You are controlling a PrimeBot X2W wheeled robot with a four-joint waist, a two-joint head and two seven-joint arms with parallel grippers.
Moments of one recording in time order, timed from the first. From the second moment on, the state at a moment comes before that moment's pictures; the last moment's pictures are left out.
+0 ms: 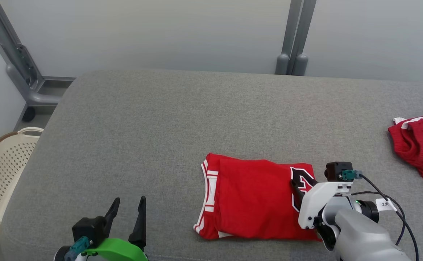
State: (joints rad) left arm -0.08 0.29 -0.52 0.32 -0.65 0.13 -0.26; right arm -0.64 -0.07 0.63 1.29 0.78 0.13 -0.22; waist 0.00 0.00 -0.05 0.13
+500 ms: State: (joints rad) left arm -0.08 0.29 -0.52 0.31 -0.66 0.14 -0.26; right arm -0.63 -0.08 0.46 1.29 0.64 0.13 -0.07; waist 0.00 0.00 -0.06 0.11
